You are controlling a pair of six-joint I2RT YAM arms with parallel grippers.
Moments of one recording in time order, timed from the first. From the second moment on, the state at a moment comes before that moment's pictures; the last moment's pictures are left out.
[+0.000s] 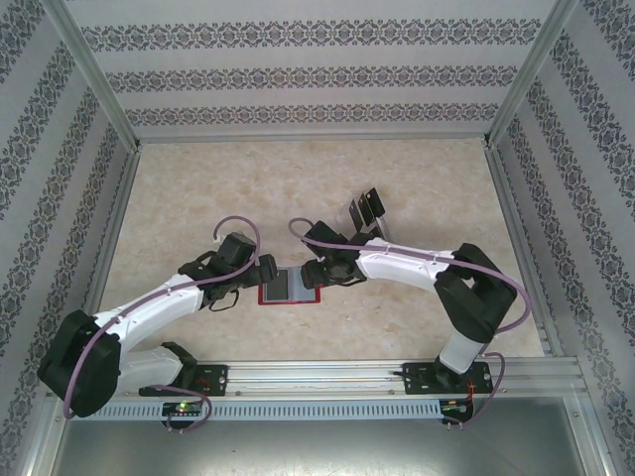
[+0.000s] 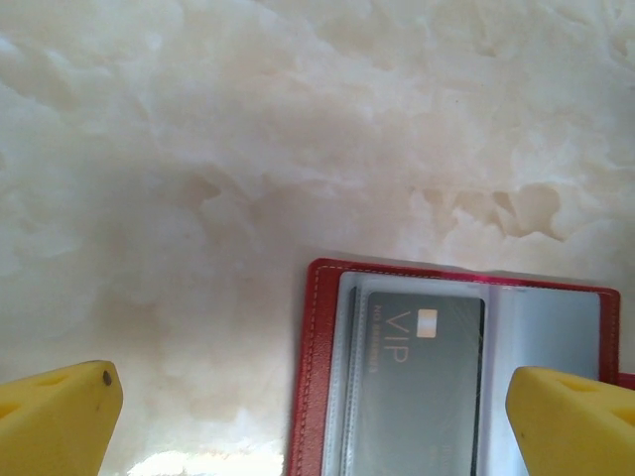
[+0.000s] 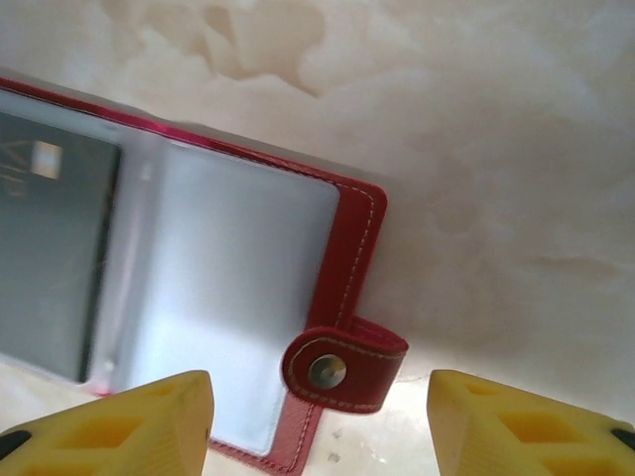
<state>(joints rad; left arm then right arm) -0.54 1.20 0.61 -0.39 -0.11 -0.77 0.86 1.73 1.07 -0.54 -0.02 0.60</state>
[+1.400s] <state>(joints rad) -0.52 1.39 0.58 -0.17 0.09 -0.75 0.82 1.73 0.98 -0.47 -0.05 0.61</state>
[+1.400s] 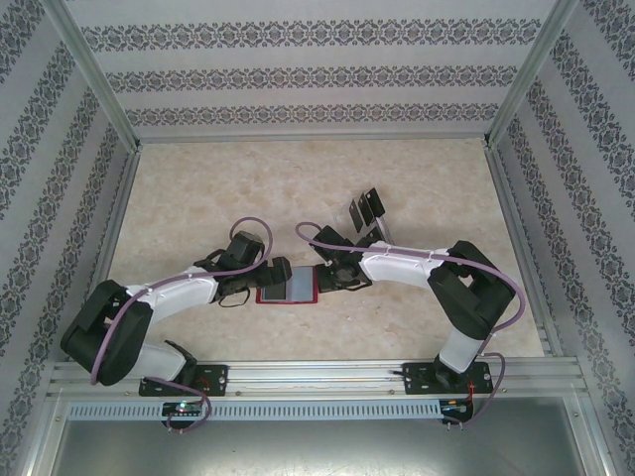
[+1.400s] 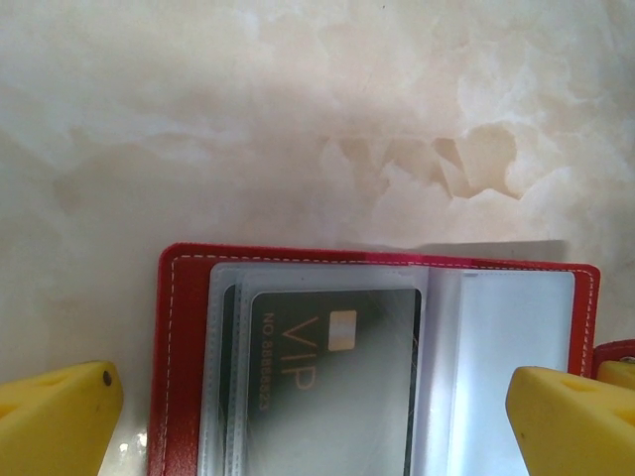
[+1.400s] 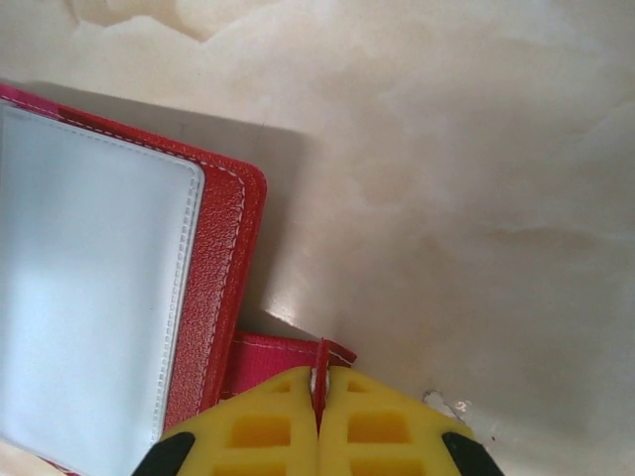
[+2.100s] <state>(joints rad) -0.55 1.19 0.52 0.00 0.17 -0.80 0.82 1.73 0.98 -0.45 -0.06 0.62</state>
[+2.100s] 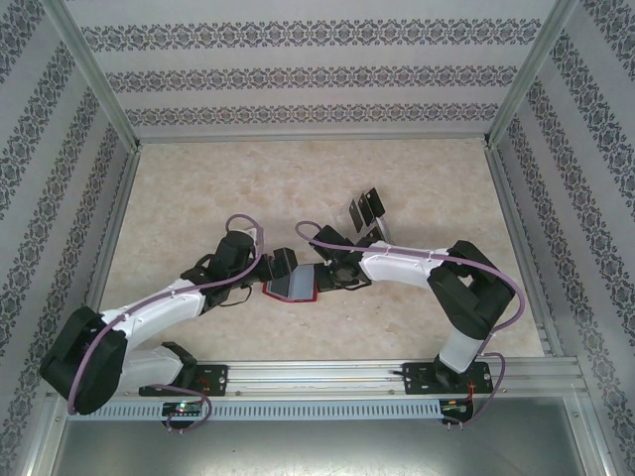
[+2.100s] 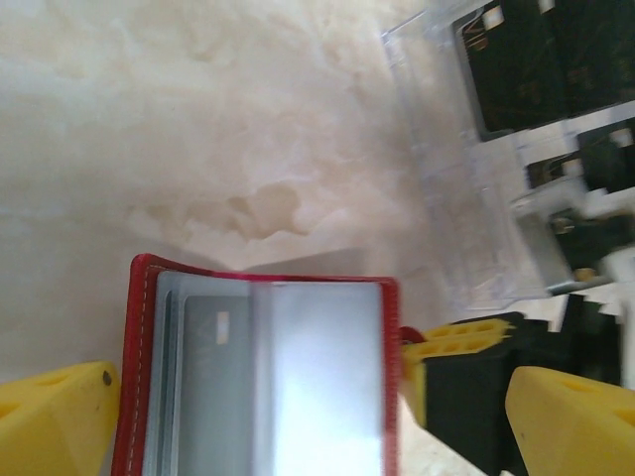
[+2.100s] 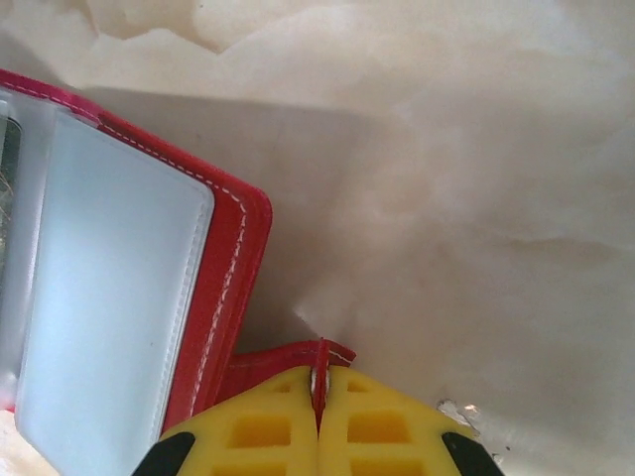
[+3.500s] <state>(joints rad) -0.81 1.42 0.56 0.28 0.00 -0.91 0.72 1.31 0.84 -0.47 -0.10 0.73</state>
